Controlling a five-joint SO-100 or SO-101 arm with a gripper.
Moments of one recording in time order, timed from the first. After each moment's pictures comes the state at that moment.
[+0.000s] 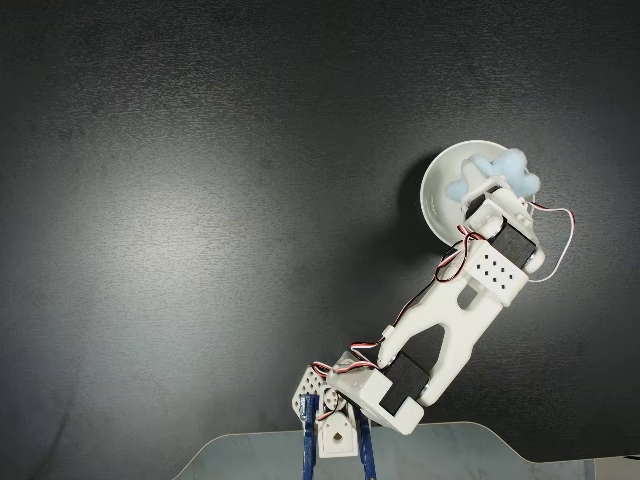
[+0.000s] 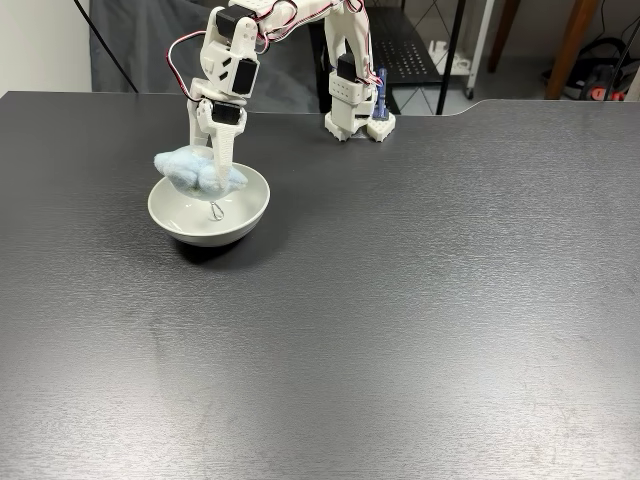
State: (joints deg) arm 44.4 78.9 81.4 59.4 -78.1
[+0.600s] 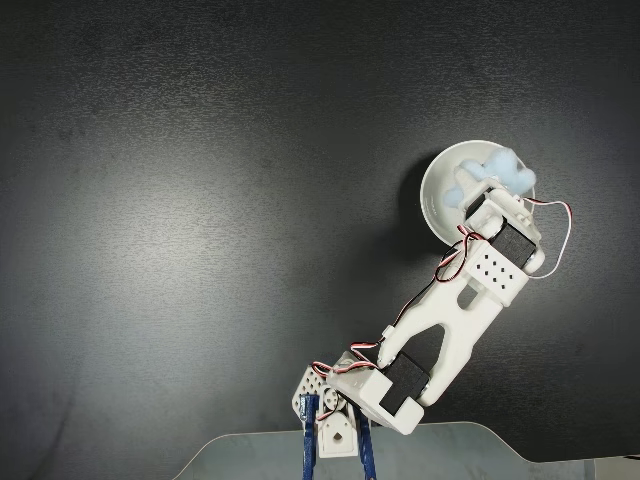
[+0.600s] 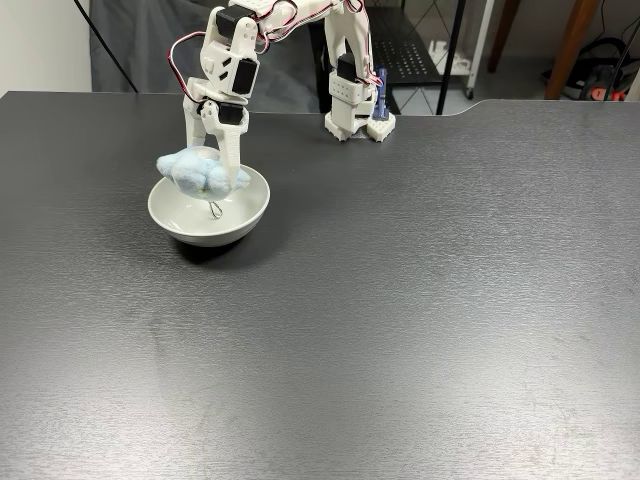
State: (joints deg) arm 44.4 78.9 81.4 59.4 -88.9
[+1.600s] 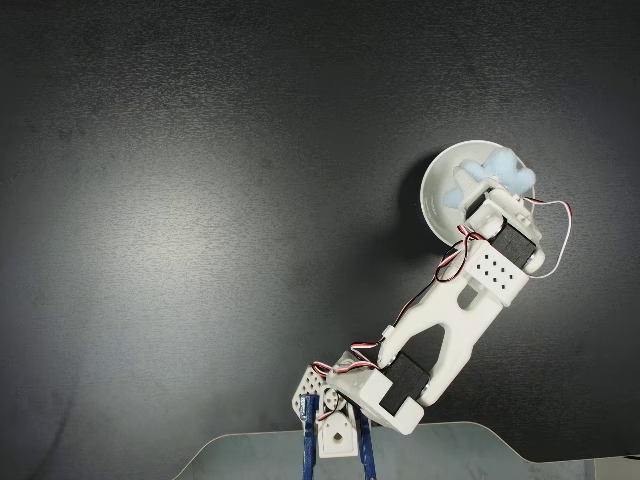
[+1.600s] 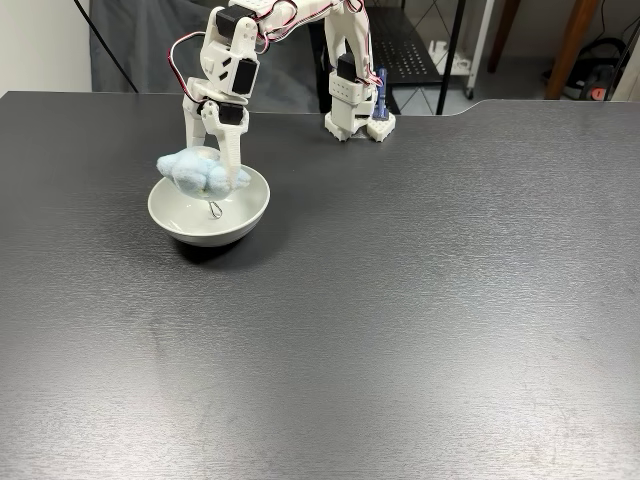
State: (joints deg) arm 44.4 78.9 81.4 59.4 -89.6
